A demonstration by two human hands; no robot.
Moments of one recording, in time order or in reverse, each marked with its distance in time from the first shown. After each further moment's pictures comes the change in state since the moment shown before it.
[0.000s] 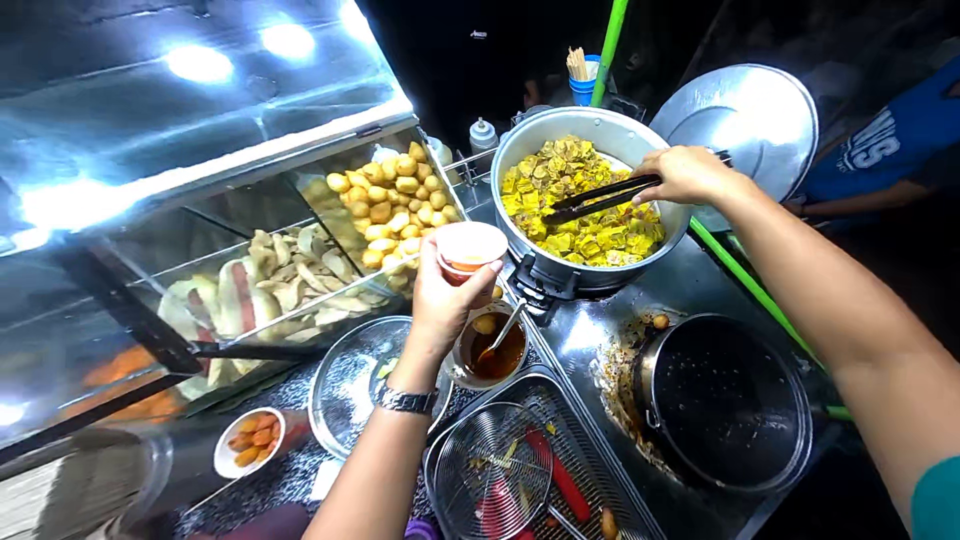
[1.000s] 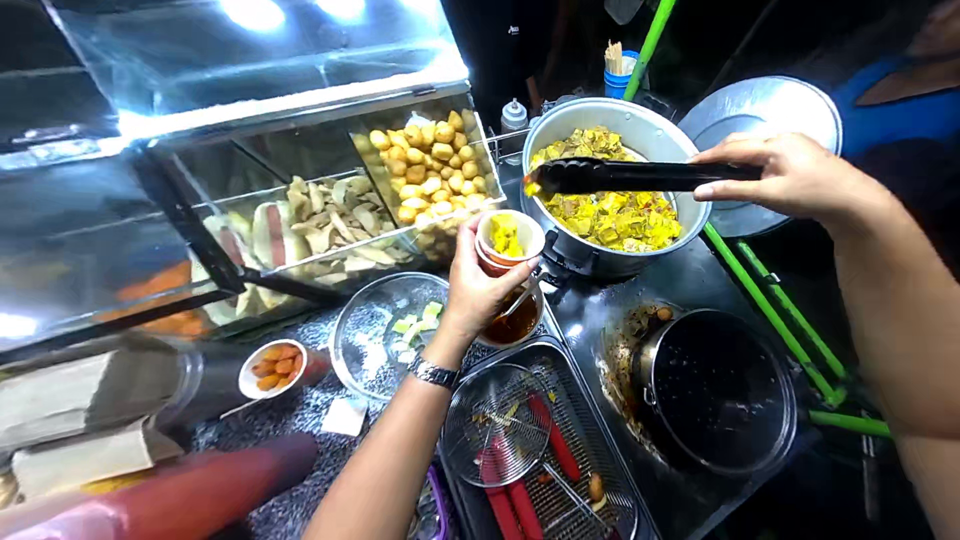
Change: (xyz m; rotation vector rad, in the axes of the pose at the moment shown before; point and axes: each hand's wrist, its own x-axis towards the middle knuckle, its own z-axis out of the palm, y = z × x) left_hand -0.042 -0.004 0.000 0.001 -0.011 0.129; right_hand -0.103 -0.038 -0.048 0.308 0.272 -0.314
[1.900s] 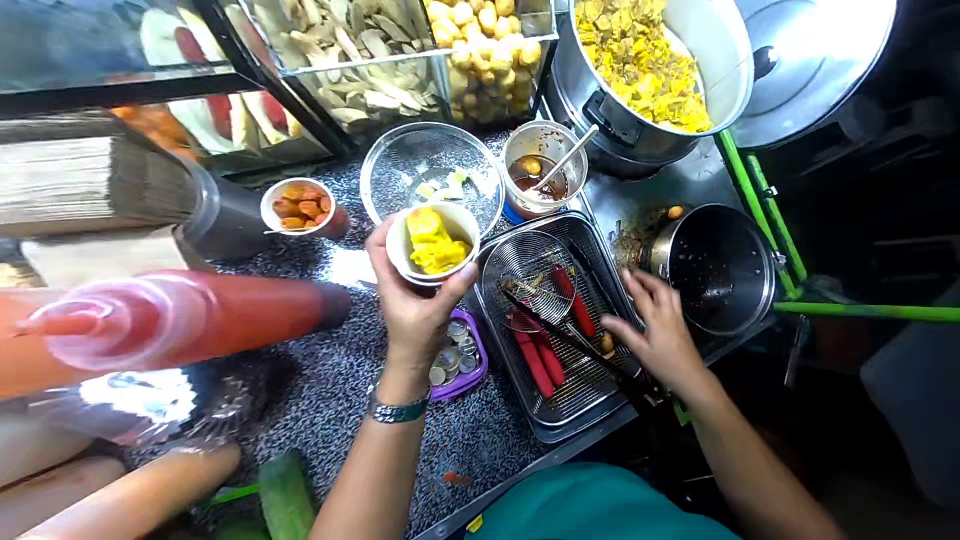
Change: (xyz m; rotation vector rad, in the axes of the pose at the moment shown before) left_hand -0.192 -0.019 -0.100 -0.293 0.243 0.029; right_hand -0.193 -0.220 0.249 0.055 0.037 0.483
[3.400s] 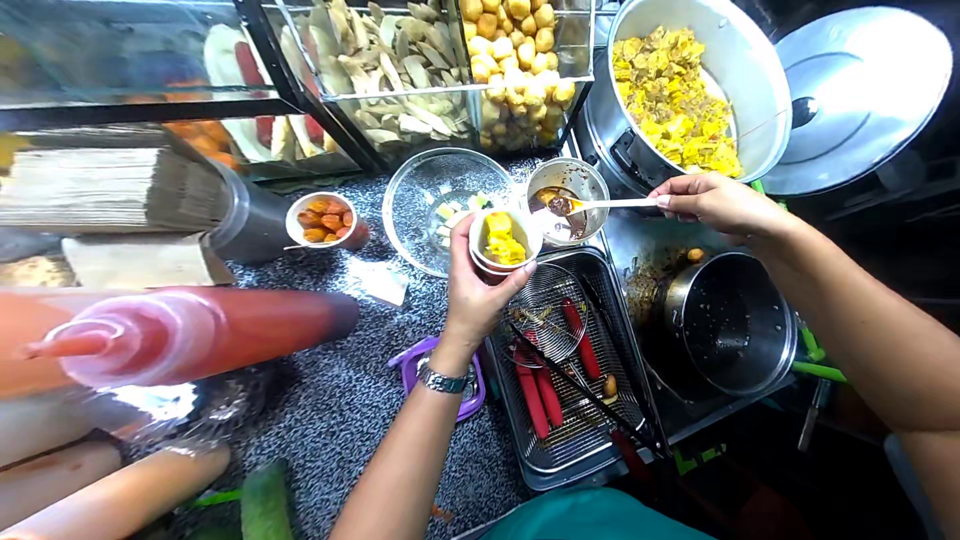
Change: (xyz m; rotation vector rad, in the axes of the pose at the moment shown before) left_hand 0.034 -0.037 0.042 0.107 -0.038 -0.066; right_hand 0.229 0.001 -0.103 0.357 -0.513 0.129
